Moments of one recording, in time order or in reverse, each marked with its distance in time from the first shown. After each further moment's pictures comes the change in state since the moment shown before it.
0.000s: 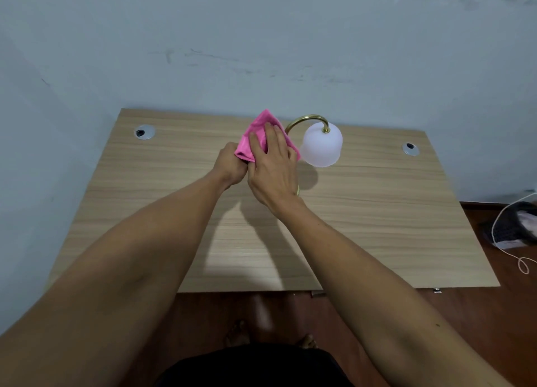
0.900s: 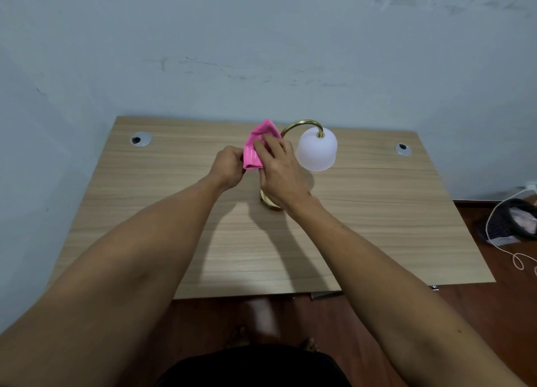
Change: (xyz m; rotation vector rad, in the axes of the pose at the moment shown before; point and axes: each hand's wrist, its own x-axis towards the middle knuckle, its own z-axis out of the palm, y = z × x) left_hand -0.006 0.008 -0.007 0.271 -0.043 0.150; right_hand -0.001 0.022 -0.024 0.137 0.026 -0.159
